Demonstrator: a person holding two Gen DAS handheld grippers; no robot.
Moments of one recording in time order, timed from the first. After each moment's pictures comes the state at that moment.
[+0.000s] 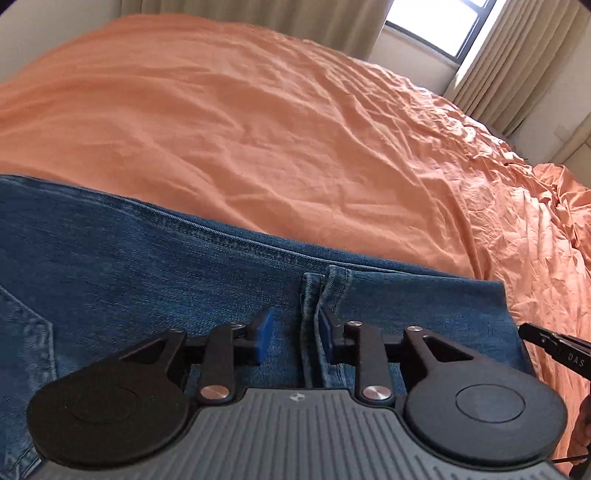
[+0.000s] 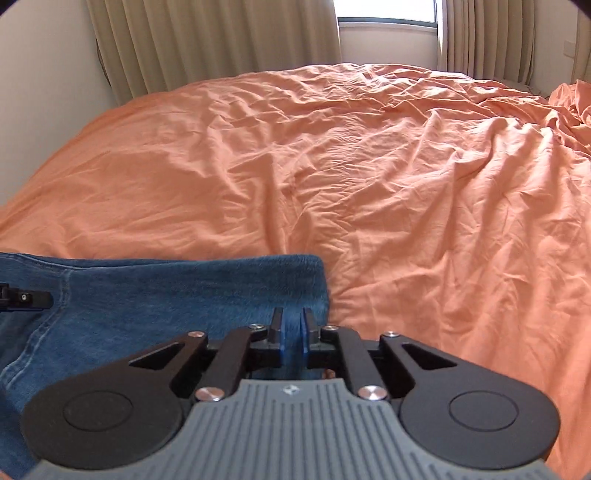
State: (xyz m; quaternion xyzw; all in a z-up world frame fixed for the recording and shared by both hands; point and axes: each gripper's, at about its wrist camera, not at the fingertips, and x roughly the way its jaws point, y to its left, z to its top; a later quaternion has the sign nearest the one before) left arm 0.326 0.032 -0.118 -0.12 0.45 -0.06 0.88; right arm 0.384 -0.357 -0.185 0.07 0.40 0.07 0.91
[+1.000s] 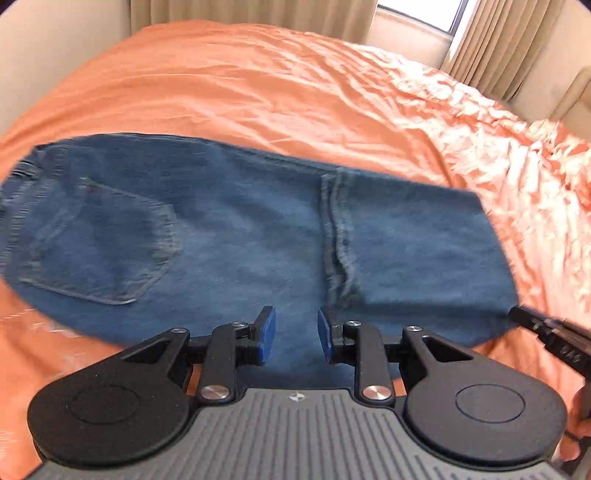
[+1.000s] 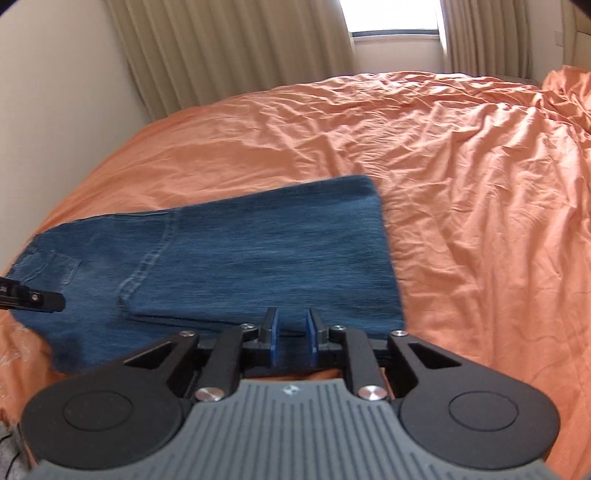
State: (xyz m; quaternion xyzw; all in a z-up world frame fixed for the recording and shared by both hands) left arm 0.200 0.039 -0.071 -0.05 0.49 -0.04 0.87; right arm 0.232 -0.300 -0.163 0.09 0.37 0.13 0.91
